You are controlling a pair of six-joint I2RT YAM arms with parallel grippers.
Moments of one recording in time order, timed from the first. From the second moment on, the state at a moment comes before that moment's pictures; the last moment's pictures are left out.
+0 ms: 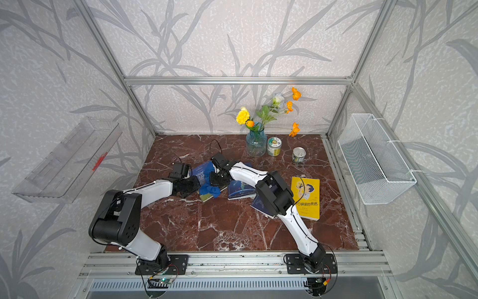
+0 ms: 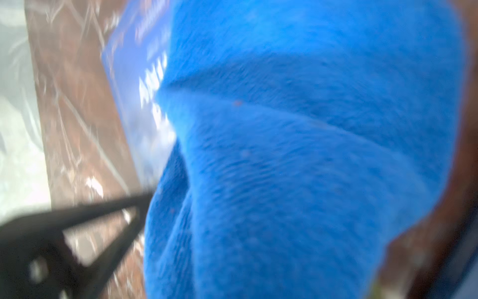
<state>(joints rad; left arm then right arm) -0.16 1.60 0.79 -0.24 0.13 -0.68 0.79 2.43 2.00 -0.58 -0.30 0.70</state>
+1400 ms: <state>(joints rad) -0.16 1.61 0.80 -0.25 0.12 -0.68 0.83 2.63 2.33 -0.68 -0.30 0.69</state>
